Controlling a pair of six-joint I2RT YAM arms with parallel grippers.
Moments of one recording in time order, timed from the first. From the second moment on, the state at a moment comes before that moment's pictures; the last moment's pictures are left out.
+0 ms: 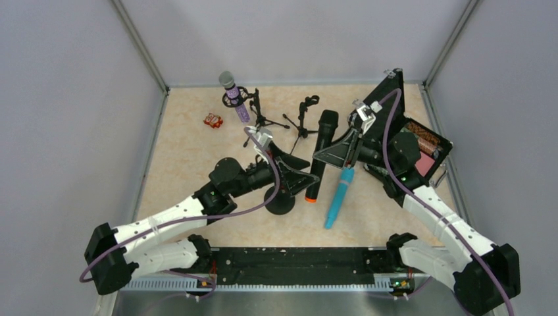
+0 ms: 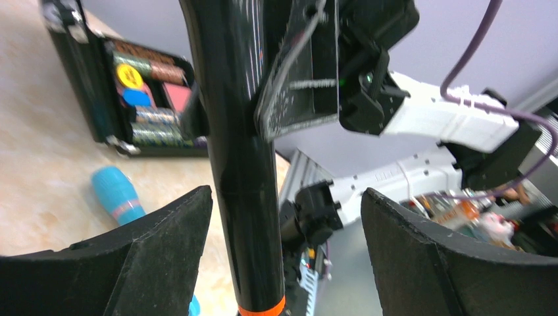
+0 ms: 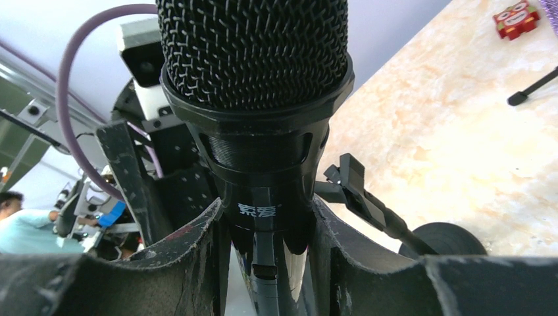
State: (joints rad) left arm -0.93 1.01 0.69 0.50 0.30 -0.67; right arm 0.42 0.97 0.69 0.48 -0.85 0.92
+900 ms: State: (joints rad) left arm -0.91 0.88 0.86 -0.09 -0.66 0.01; right arm 0.42 0.88 0.69 0.26 -0.72 0.77
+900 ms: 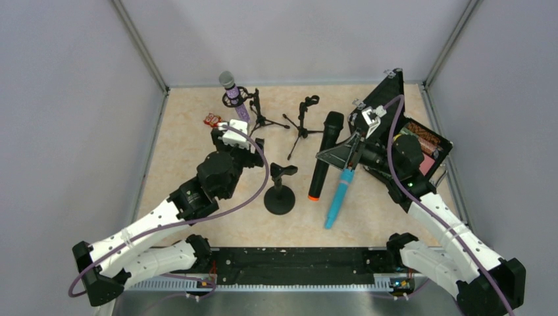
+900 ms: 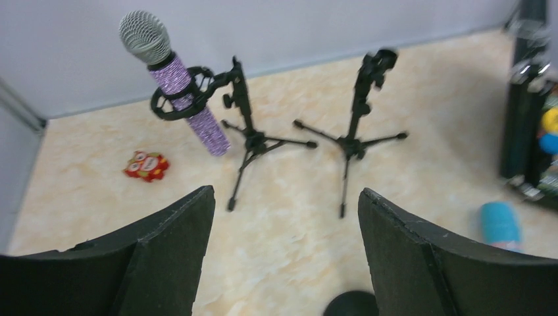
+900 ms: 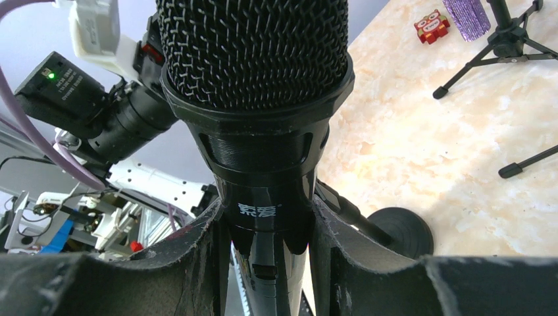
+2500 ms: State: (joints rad) left arm -0.39 1.02 1.08 -0.46 0.91 0.44; right arm 0.42 0.94 0.71 0.24 -0.71 0.73
